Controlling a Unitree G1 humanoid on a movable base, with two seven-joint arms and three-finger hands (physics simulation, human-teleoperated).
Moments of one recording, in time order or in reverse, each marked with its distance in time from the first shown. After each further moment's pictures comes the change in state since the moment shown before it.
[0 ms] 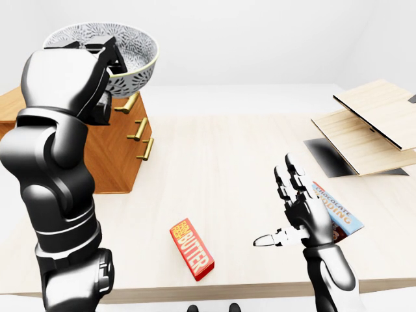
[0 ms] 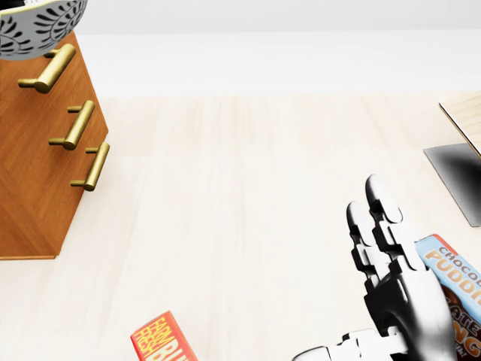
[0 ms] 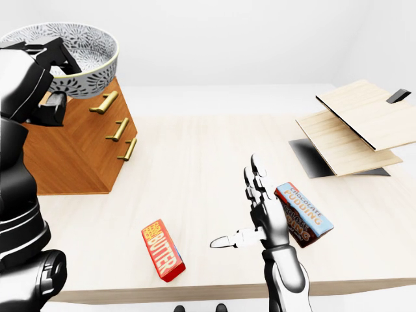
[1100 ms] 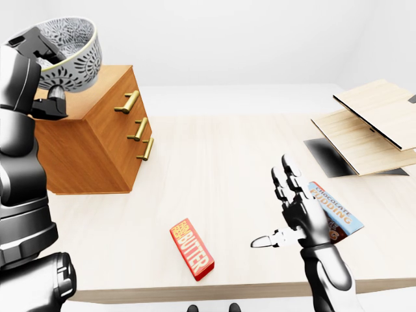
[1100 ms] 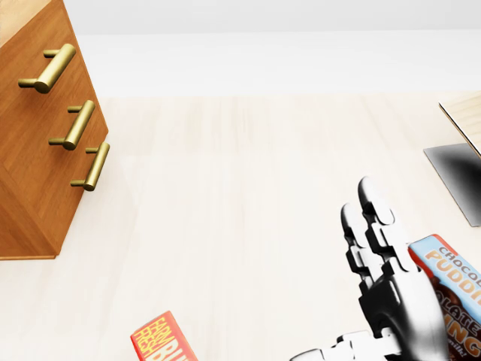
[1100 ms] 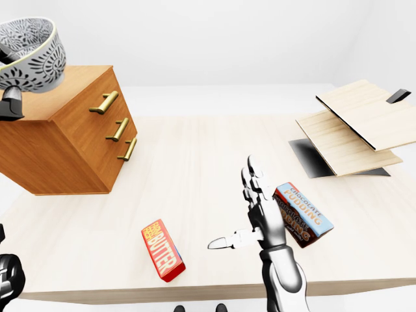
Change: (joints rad) left arm 0.020 0.256 0.103 0.393 -0.385 0.000 0.350; right arm 0.003 -0.003 0.022 0.014 -0.017 -0.016 -0.003
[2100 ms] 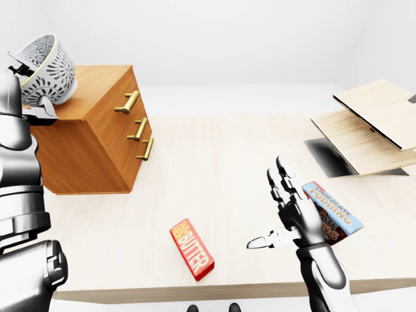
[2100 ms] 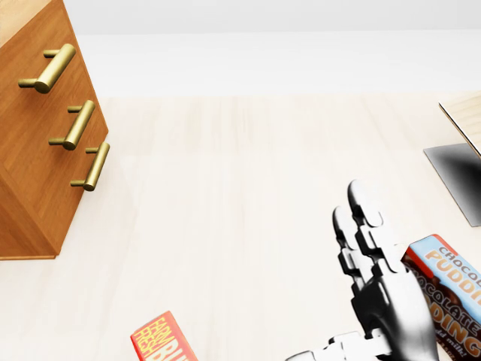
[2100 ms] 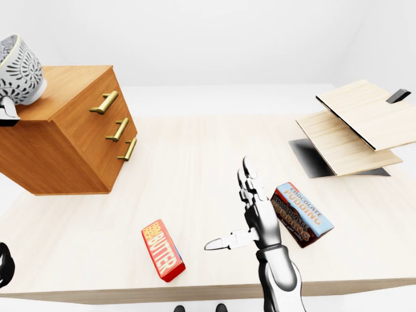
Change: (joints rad) left arm -0.114 0.071 -0.041 0.493 -0.215 0.000 0.289; right arm -0.003 -0.009 0.034 0.031 -0.022 -0.020 -0.012
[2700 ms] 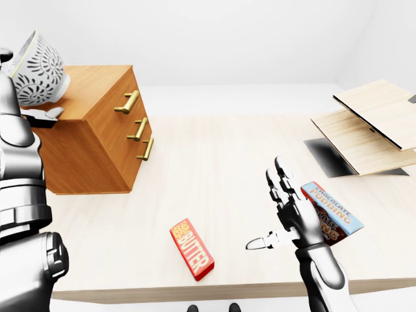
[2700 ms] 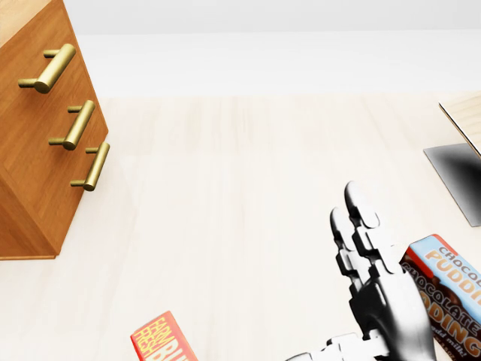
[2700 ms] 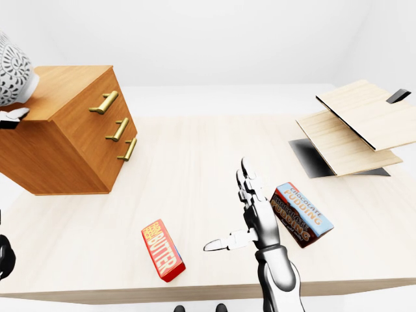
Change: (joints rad) left arm -0.069 -0.001 -0.019 0.158 -0.032 0.000 0.126; right arm 0.002 -0.003 0.010 0.006 -0.009 -0.008 0.000
